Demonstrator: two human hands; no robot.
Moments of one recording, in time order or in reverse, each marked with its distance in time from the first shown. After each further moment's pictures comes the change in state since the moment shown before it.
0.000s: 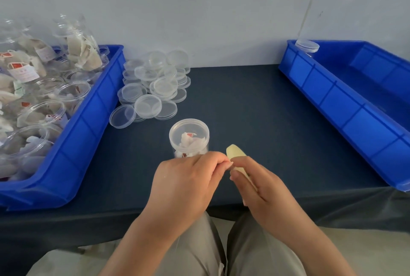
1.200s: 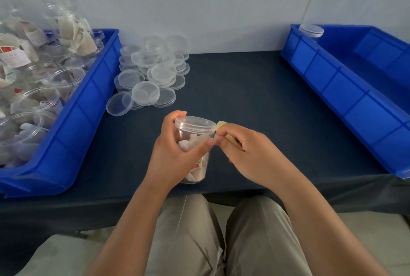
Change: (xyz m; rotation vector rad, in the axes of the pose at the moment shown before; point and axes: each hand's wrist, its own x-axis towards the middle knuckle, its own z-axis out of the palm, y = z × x) left_hand -0.006 -0.048 0.037 -0.680 -0.049 -0.690; right_hand 0.060 -0.011 -0.007 -0.240 -0.101 0.041
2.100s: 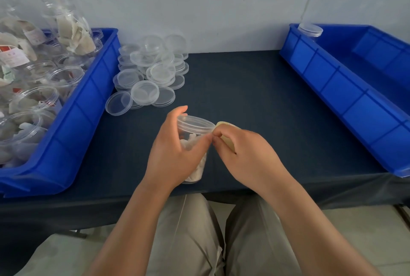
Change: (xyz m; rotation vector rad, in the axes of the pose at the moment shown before) left_hand 0.004 -0.001 0.002 0.184 0.033 0.054; right_hand -0.003 -0.009 0.012 -0.164 0.112 -0.012
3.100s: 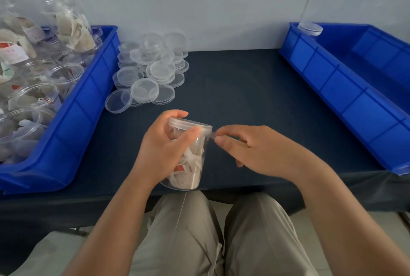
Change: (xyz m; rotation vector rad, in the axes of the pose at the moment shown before) left_hand 0.003 0.008 -0.027 -0.181 -0.122 -0.158; right_hand 0.008 0.017 -0.033 0.056 -0.324 0.028
